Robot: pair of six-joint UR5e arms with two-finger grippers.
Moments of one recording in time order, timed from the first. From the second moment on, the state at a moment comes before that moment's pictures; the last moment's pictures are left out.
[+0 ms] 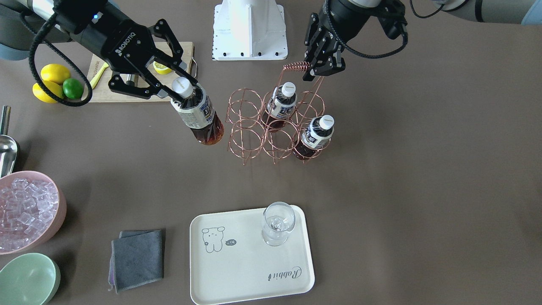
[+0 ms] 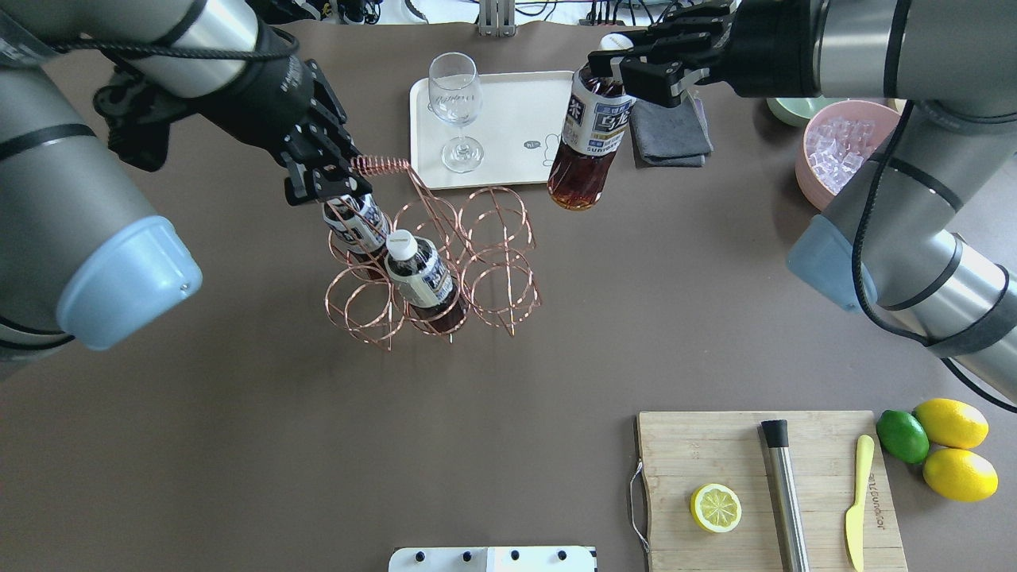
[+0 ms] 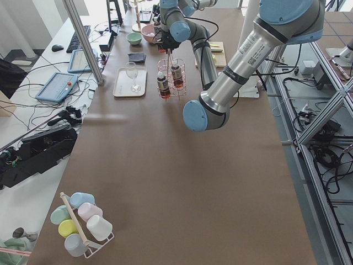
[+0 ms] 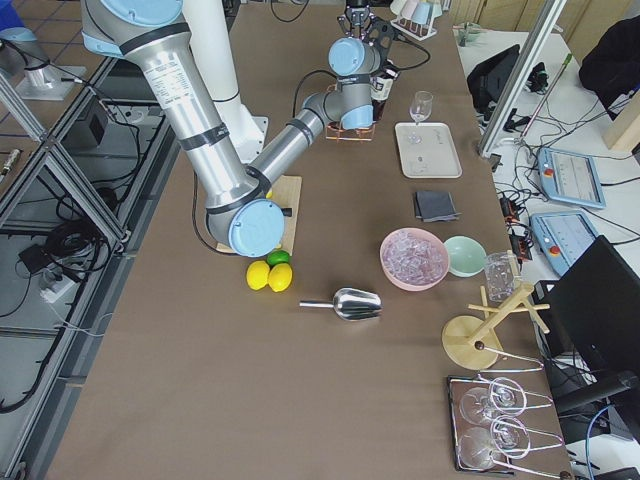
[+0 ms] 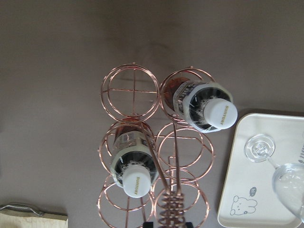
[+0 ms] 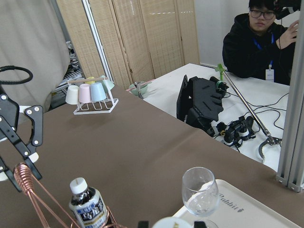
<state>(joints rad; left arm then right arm) -0.86 -2.29 -2.03 -1.35 -2.25 -2.83 0.91 -1.09 1.86 -0.59 2.03 0.65</state>
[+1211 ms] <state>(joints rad) -1.44 -1.95 -1.97 -1.08 -2.56 -1.77 1.01 -0.92 1.55 -0.69 1.73 0.76</state>
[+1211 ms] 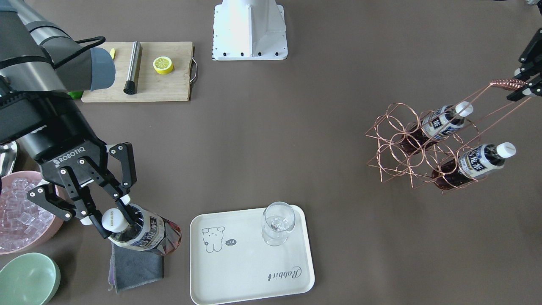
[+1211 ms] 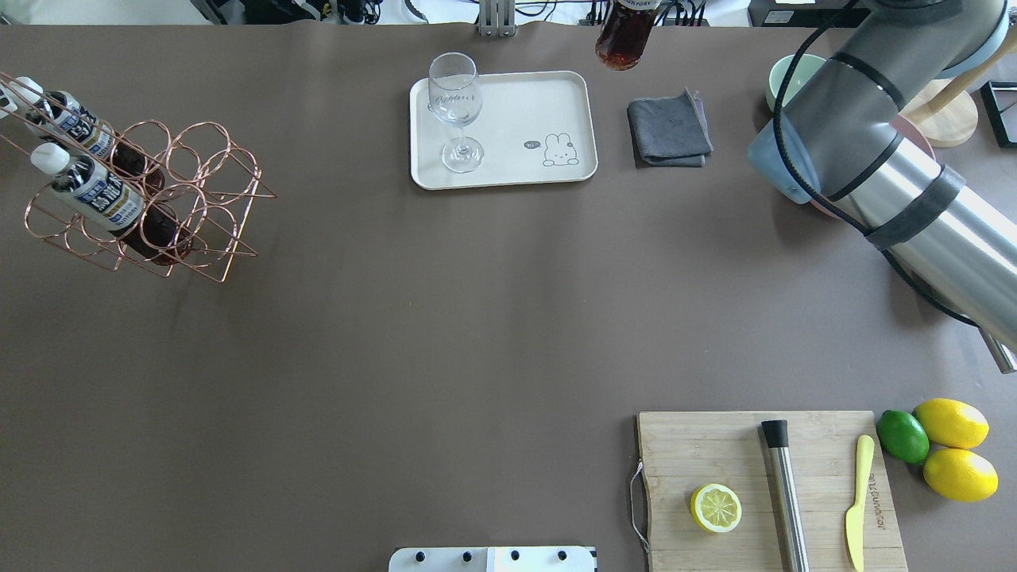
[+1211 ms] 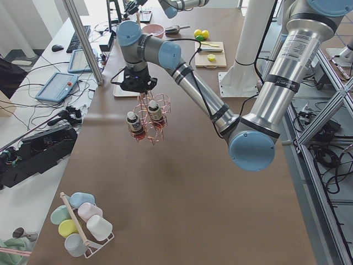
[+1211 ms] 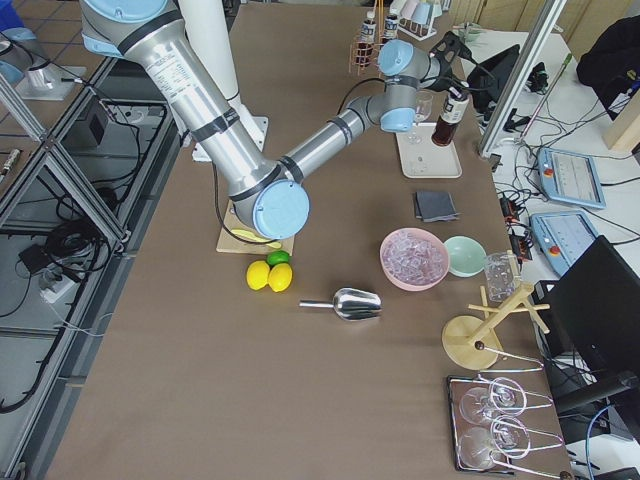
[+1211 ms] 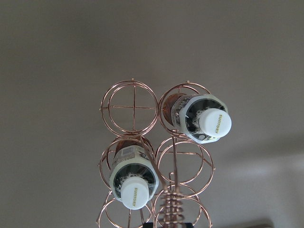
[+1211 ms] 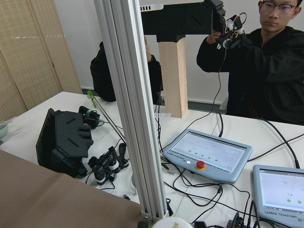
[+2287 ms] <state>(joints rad) -1.54 -2.06 -1.59 -1.02 -2.38 -1.24 0.79 -0.85 1.33 -0.57 1.41 0.78</state>
